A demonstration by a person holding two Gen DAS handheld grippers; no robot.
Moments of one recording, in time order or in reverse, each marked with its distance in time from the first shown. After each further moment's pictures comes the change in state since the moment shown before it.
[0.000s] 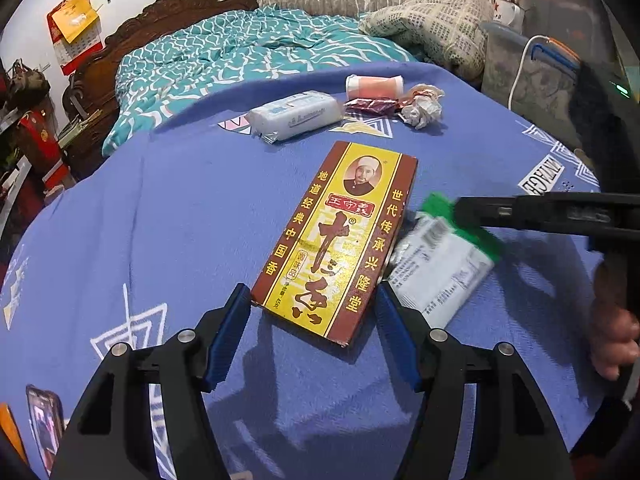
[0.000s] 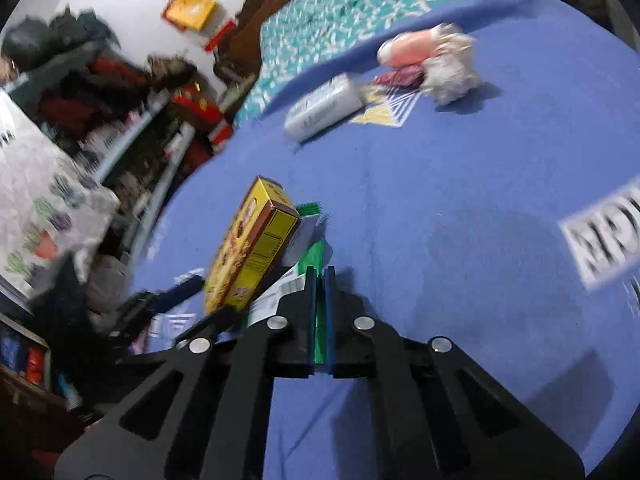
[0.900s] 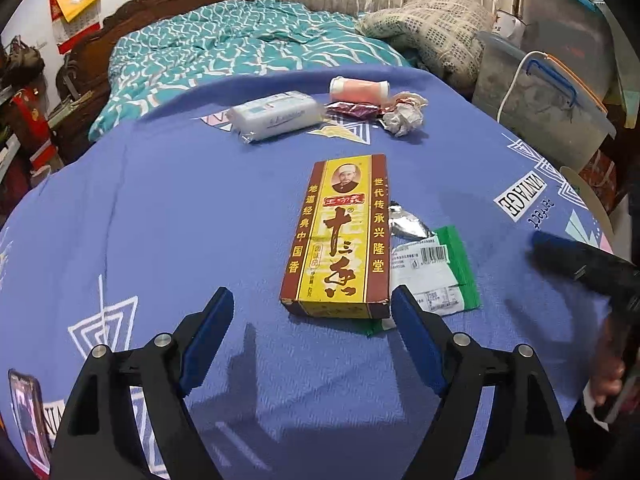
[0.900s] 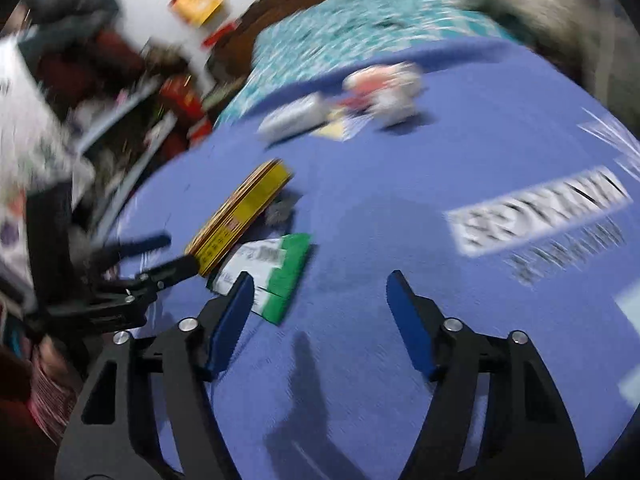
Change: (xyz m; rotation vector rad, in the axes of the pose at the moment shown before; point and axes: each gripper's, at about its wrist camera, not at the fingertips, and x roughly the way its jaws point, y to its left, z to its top) left arm 0.000 -0.017 0.016 -0.052 0.035 -0.071; right arm -0.014 0.014 -0.026 -0.161 -0.053 -0.156
